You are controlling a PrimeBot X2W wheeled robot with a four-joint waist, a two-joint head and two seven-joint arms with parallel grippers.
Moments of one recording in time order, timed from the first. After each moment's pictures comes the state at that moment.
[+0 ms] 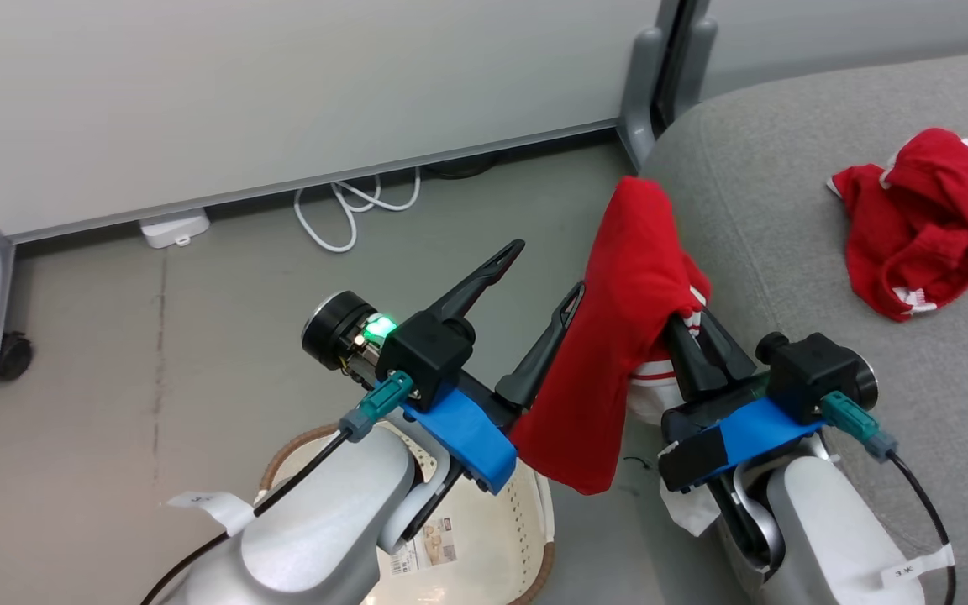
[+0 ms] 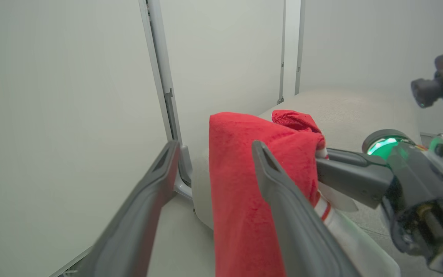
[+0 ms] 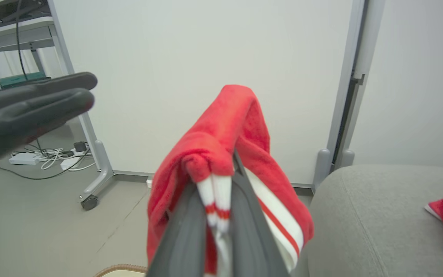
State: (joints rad) left arm -0.64 0.20 -0.89 0.35 -0.51 -0.01 -0.24; right arm -0.38 -0.05 0.23 0.36 0.16 0.13 -0.26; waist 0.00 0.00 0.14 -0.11
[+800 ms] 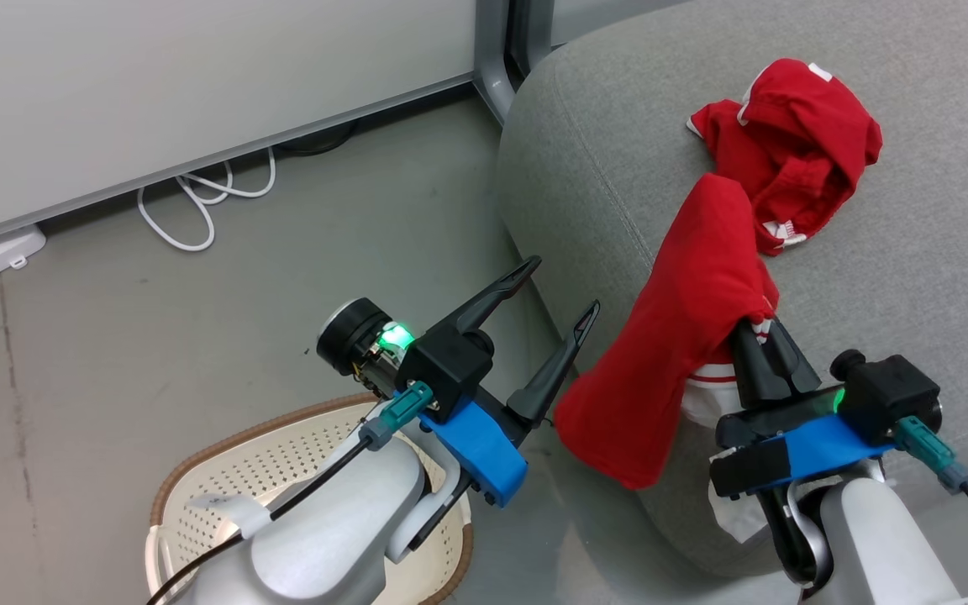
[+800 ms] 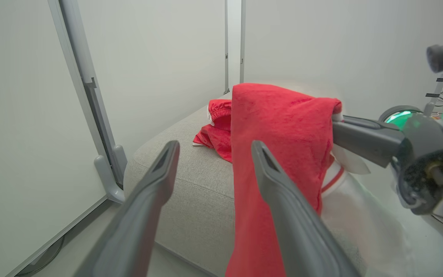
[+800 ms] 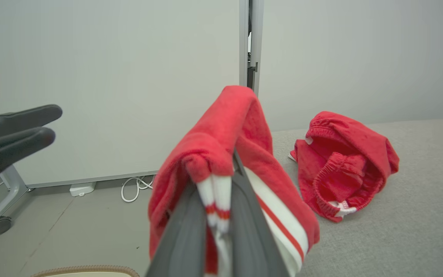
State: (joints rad) left arm -0.64 0.20 -0.93 0.36 -0.50 -0.02 -0.23; right arm -0.29 -0.05 0.10 0.25 0.15 0.13 -0.26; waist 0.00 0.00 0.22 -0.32
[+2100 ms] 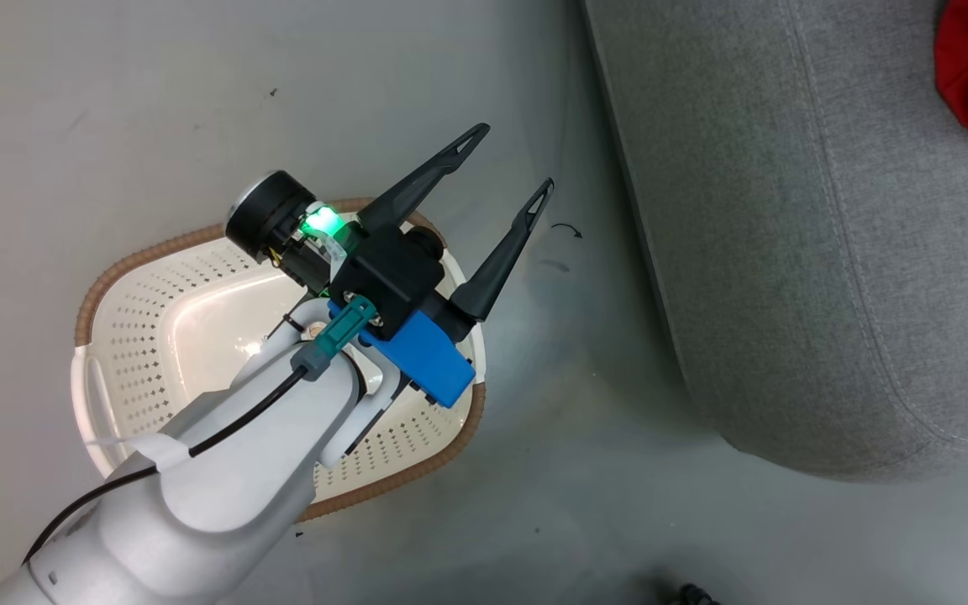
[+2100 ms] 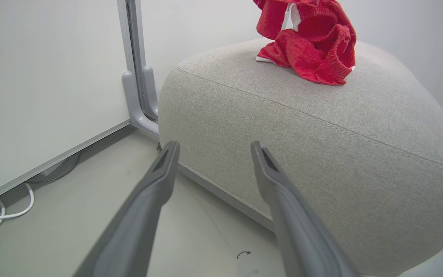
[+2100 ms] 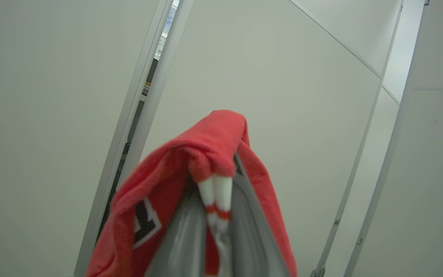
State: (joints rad) left arm -0.81 0.34 -0.91 0.23 -0.43 0.01 -0.17; right arm -1.18 -0.51 -0.31 0.38 0.14 0.13 -0.26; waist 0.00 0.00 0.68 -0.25
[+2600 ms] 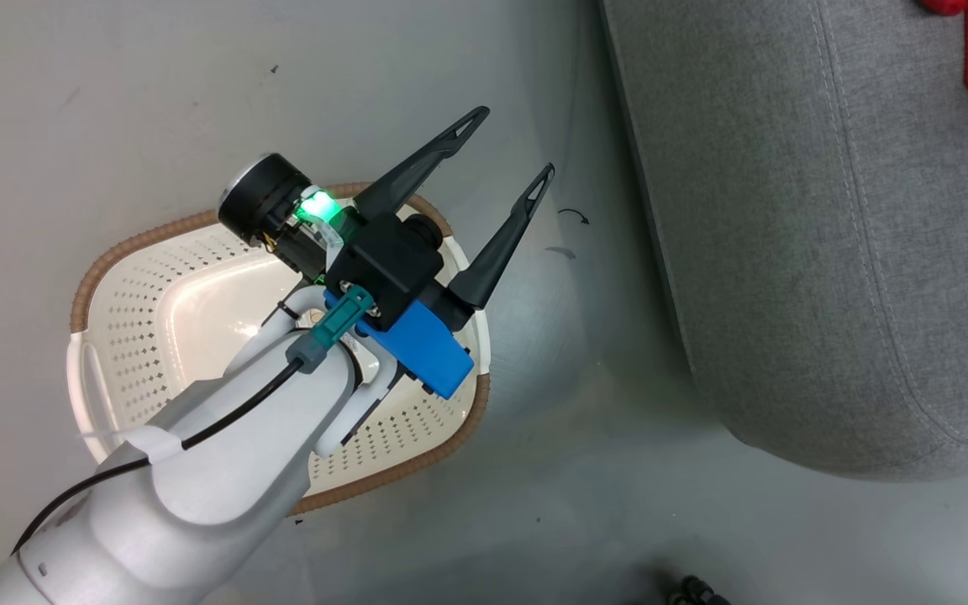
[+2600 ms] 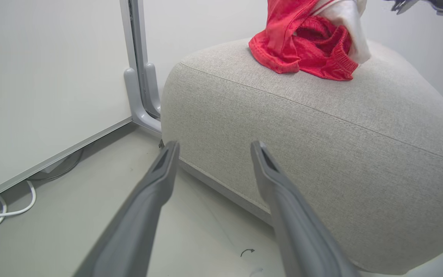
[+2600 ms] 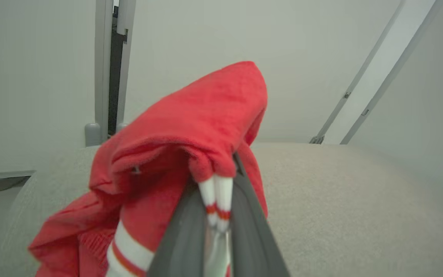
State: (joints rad) left arm -0.83 0.35 -0.91 0.21 -0.43 0.02 -0.17; right arm -0.93 -0.41 -0.34 0.61 0.09 0.13 -0.26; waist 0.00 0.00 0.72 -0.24
